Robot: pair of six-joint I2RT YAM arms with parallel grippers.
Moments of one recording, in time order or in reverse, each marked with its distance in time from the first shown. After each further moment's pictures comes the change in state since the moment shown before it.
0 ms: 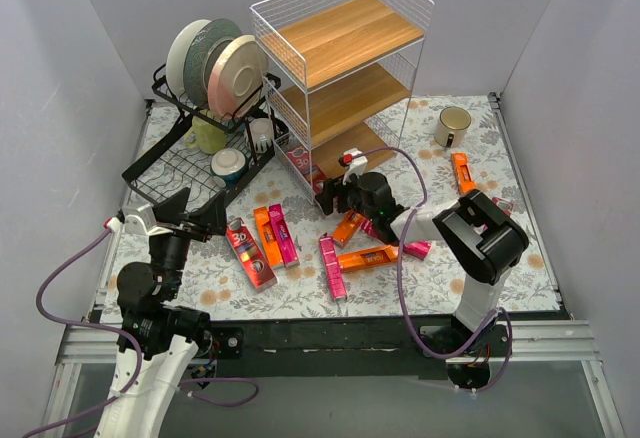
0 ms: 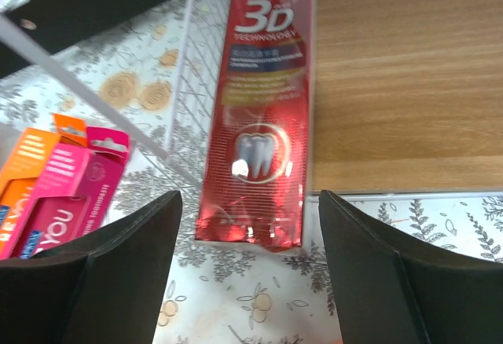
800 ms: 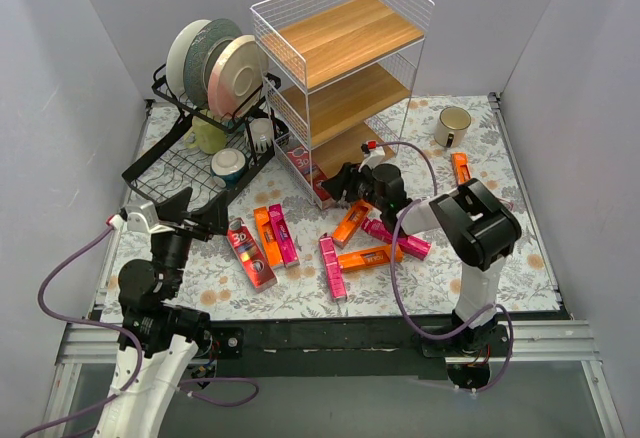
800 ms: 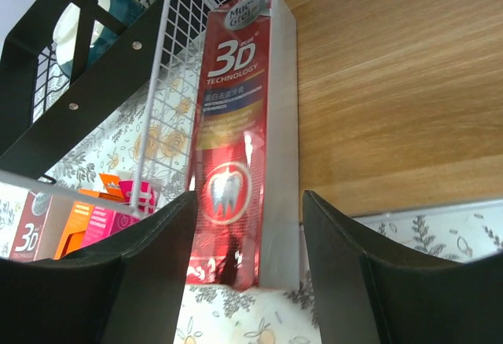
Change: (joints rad) left arm 0.000 0.013 0.000 0.000 0.010 0.000; right arm -0.124 0.067 0.003 0.134 -0.148 0.304
